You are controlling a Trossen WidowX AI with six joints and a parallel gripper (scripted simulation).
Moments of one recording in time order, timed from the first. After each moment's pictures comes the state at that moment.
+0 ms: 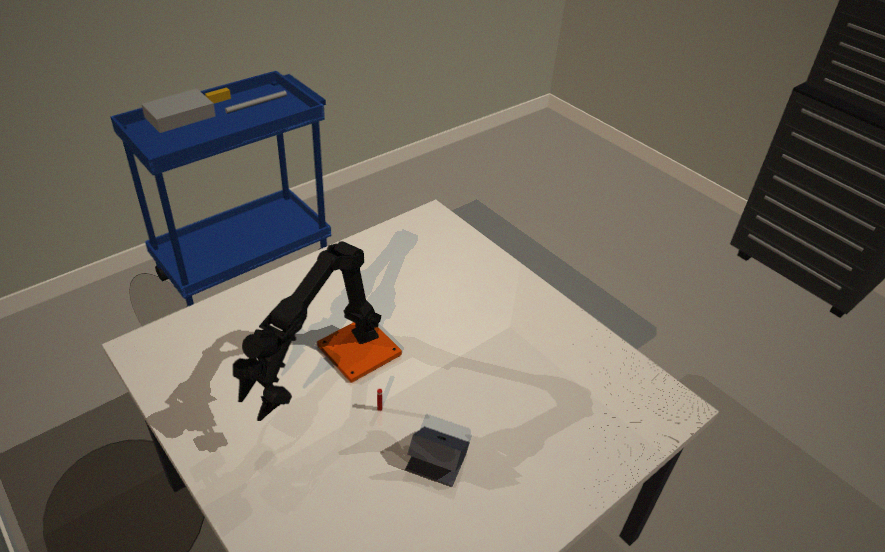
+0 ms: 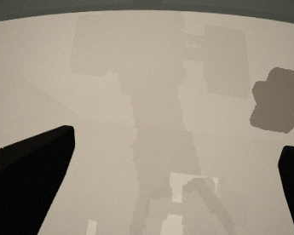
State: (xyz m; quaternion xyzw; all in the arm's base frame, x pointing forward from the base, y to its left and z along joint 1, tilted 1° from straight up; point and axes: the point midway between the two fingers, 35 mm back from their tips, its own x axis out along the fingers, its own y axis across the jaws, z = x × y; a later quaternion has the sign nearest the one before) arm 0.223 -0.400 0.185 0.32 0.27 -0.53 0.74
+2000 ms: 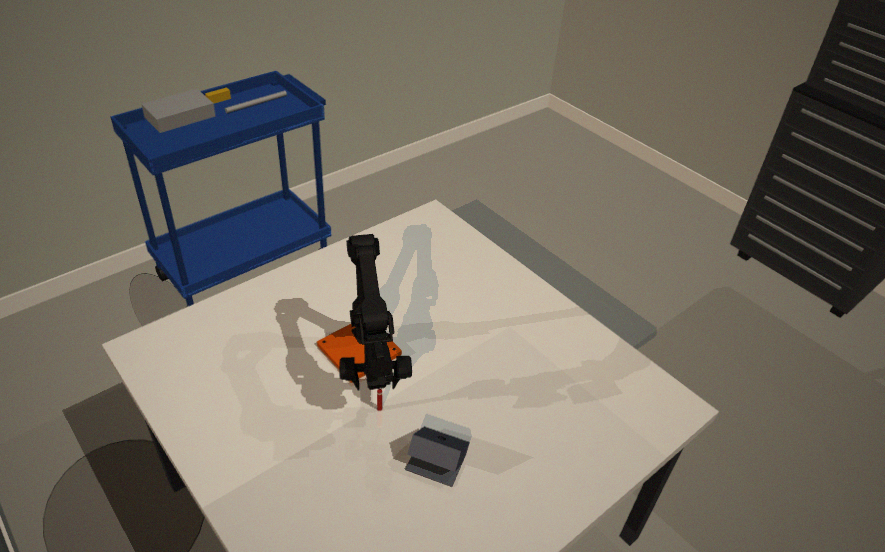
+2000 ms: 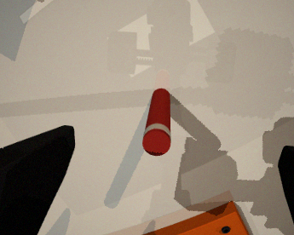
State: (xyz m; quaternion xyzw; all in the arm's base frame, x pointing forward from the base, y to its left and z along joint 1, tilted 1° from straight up) arm 0.268 -0.089 0.127 0.14 0.66 -0.16 0.72
